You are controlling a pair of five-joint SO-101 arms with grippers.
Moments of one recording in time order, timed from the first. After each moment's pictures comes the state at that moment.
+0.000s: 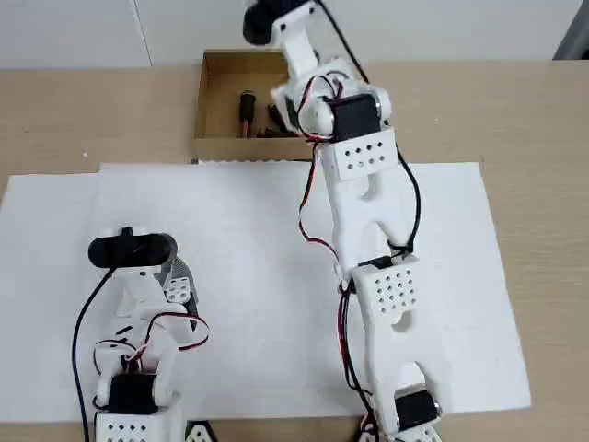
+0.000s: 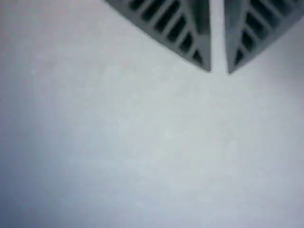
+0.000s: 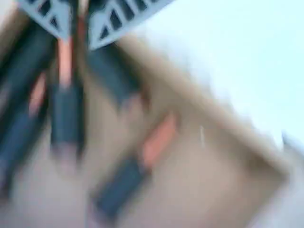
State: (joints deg) left arm -2.5 -103.4 96.7 51.8 11.4; right arm -20.1 52.5 -91.8 89.7 12.6
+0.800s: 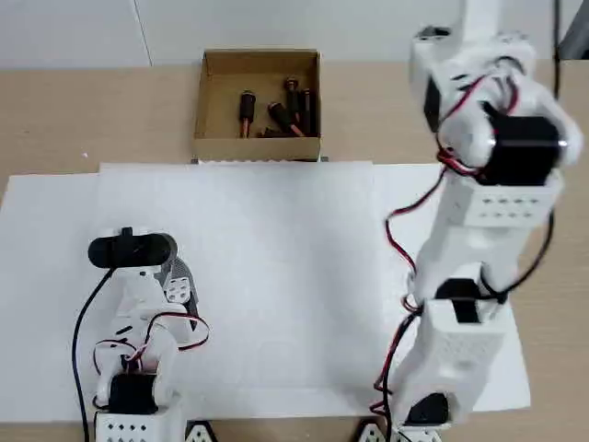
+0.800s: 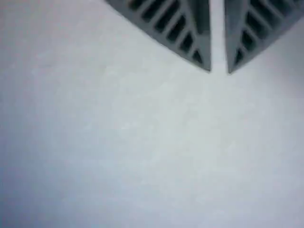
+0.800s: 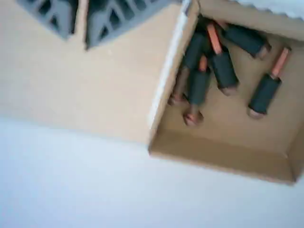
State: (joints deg) left arm -2.5 -103.4 96.7 51.8 11.4; right arm -2.1 18.5 -83.3 96.9 5.4
